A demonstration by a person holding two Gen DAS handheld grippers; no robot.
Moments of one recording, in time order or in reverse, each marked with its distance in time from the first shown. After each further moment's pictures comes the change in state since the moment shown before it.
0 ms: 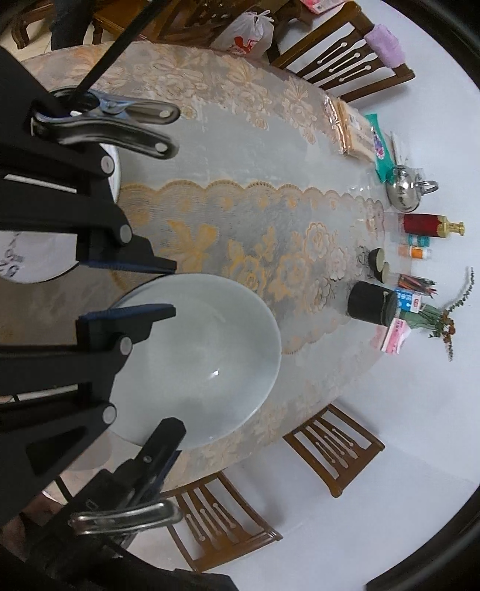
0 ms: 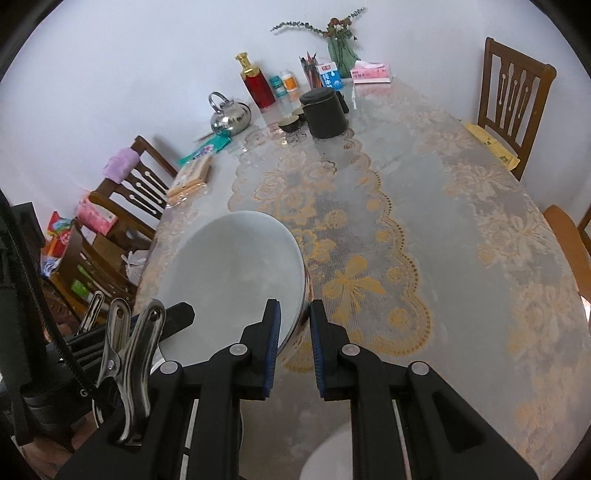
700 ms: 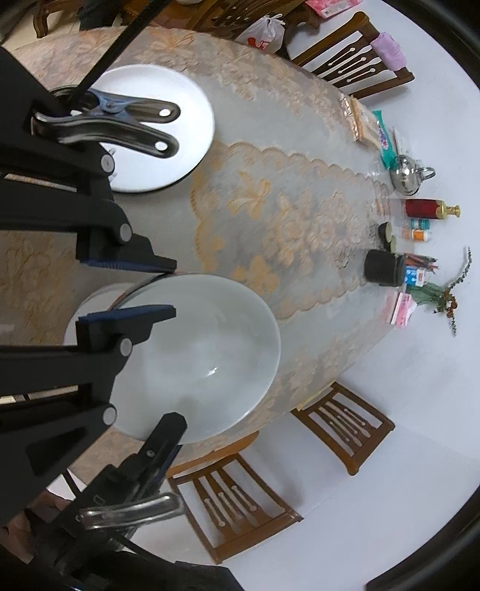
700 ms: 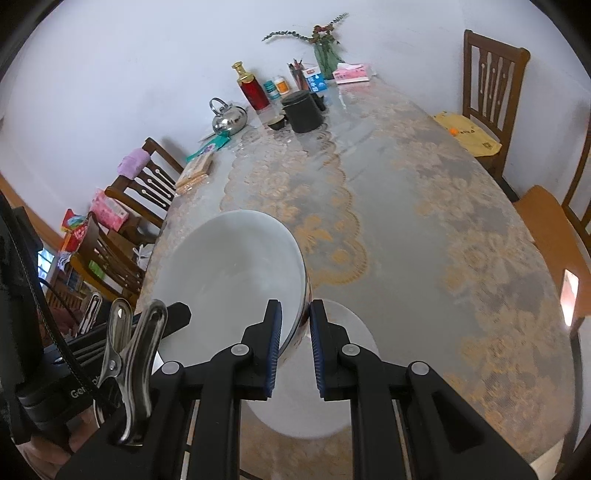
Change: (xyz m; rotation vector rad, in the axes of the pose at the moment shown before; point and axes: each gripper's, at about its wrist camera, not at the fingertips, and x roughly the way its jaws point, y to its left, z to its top) left arm -0.042 -0.096 -0.088 -0.002 0.009 -0.008; right arm -0.089 -0.069 -0.067 0.016 0.002 0.025
